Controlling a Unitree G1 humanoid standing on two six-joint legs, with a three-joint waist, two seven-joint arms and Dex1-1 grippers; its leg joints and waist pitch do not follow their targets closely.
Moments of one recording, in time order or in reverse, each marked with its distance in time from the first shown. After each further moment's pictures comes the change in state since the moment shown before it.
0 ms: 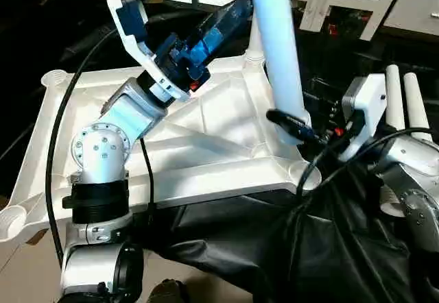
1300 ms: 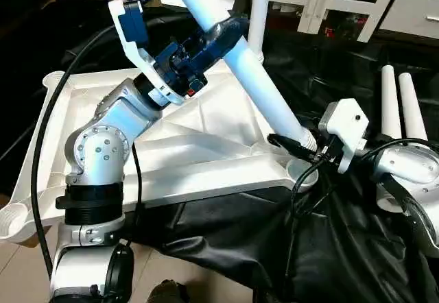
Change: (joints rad) left arm 0.020 0.049 -0.046 0.006 0.093 -0.077 -0.077; right arm 0.000 -0.024 0.055 0.036 -0.159 -0.054 0.000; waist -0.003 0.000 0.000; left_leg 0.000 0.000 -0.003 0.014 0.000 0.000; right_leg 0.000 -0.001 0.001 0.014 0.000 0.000
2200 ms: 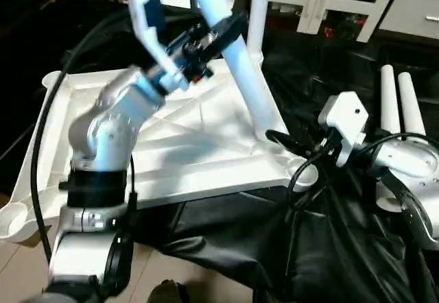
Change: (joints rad) left arm -0.134 0.024 -0.067 0.073 0.225 -0.051 0.189; right arm -0.052 0.026 -0.004 0.028 0.003 0.022 -0.024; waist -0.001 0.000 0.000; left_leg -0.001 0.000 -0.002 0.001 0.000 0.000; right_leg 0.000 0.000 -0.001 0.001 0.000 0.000
